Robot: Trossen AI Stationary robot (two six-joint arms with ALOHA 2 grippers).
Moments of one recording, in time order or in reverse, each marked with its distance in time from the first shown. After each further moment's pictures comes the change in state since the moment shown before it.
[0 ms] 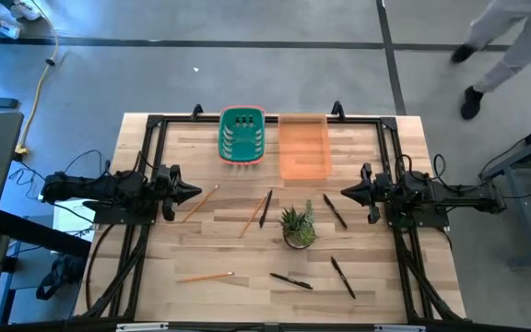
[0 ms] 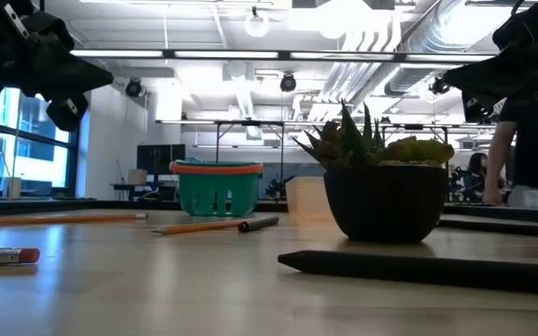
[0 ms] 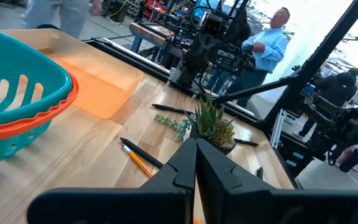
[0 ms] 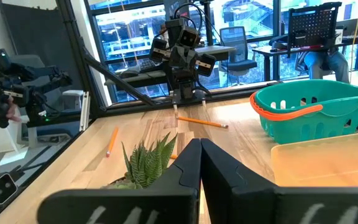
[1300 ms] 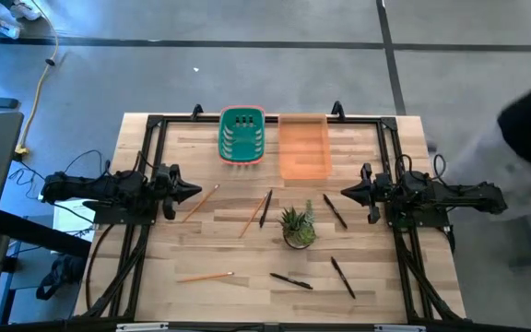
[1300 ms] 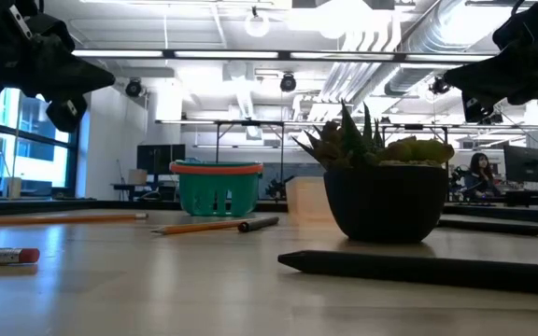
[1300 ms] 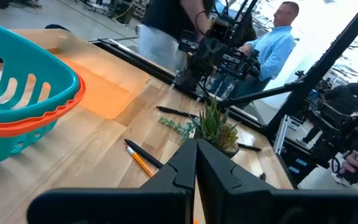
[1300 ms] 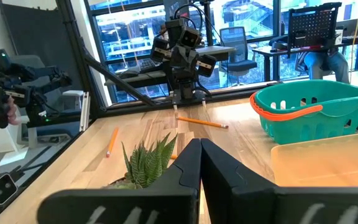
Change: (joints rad) left arm 0.000 0.000 0.000 0.001 -0.026 -0.020; right arm 0.000 0.000 0.000 0.001 0.000 0.000
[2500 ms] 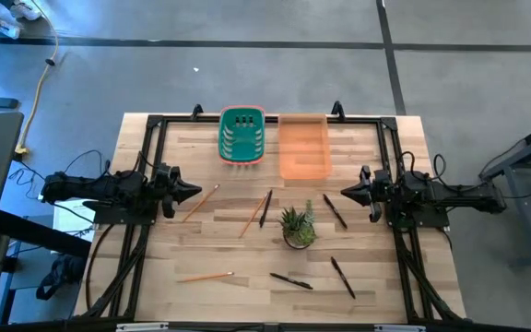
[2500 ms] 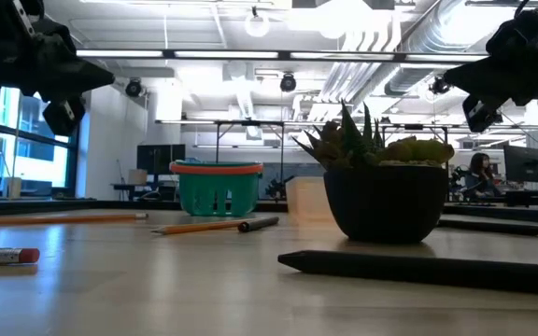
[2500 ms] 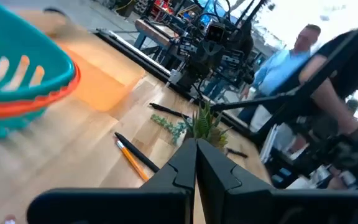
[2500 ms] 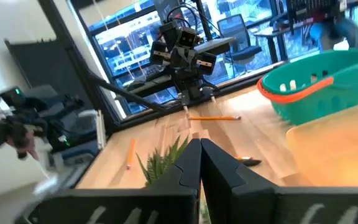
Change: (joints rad) left arm 0.000 0.000 0.000 0.003 0.007 -0.137; right arm 0.000 0.000 0.000 0.001 0.000 0.232
